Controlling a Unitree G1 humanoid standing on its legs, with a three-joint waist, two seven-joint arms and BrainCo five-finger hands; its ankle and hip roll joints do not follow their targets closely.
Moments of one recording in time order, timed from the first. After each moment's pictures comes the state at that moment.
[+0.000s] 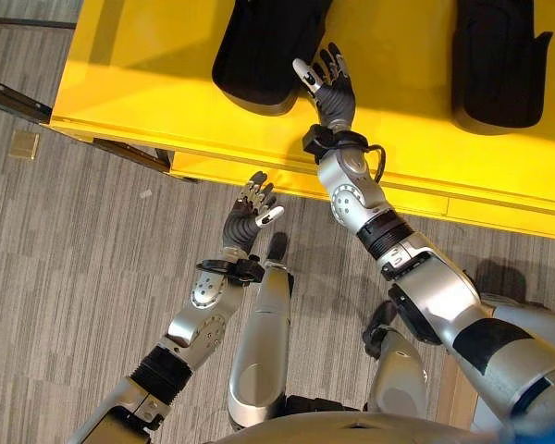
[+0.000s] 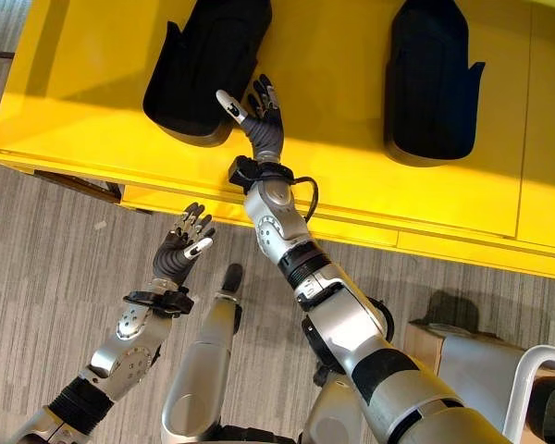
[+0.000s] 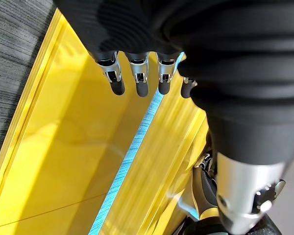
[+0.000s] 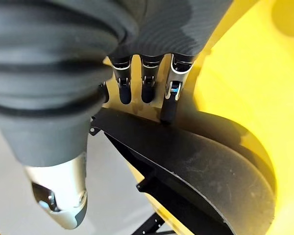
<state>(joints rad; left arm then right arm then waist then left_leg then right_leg) -0.16 0.48 -0.47 0.00 -0.81 -0.28 0.20 -1.10 0.04 0.35 0.79 0.79 -0.32 -0.36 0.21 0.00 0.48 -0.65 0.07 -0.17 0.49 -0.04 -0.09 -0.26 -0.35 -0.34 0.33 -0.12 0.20</state>
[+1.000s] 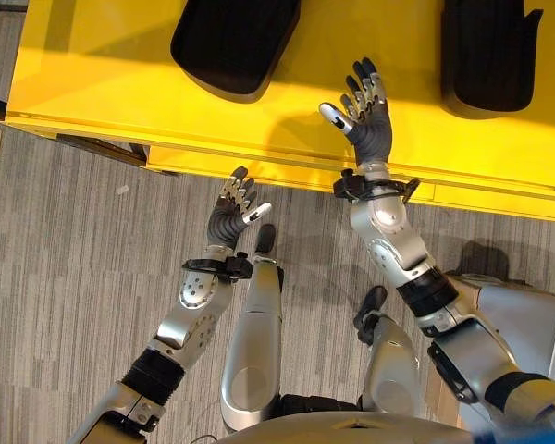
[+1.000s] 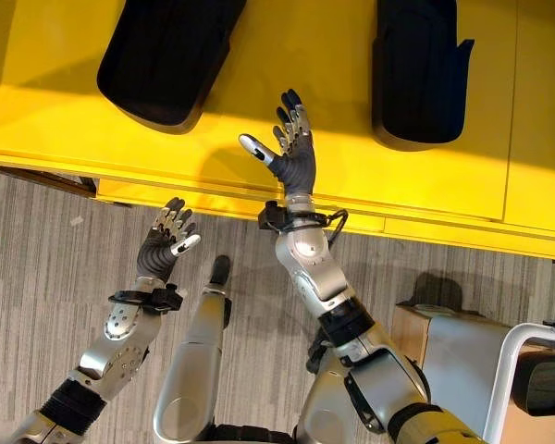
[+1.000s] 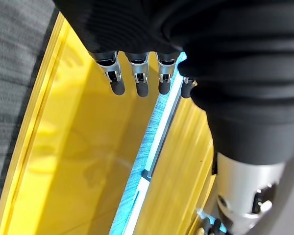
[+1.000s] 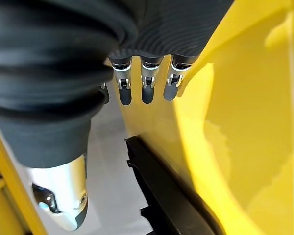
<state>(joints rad) -0.10 0.49 -0.35 -0.01 -0.67 -0.28 0.25 -0.61 -0.15 0.40 0.10 0.49 -0.26 -0.43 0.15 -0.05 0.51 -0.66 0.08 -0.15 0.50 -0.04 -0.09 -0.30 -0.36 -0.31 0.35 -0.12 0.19</state>
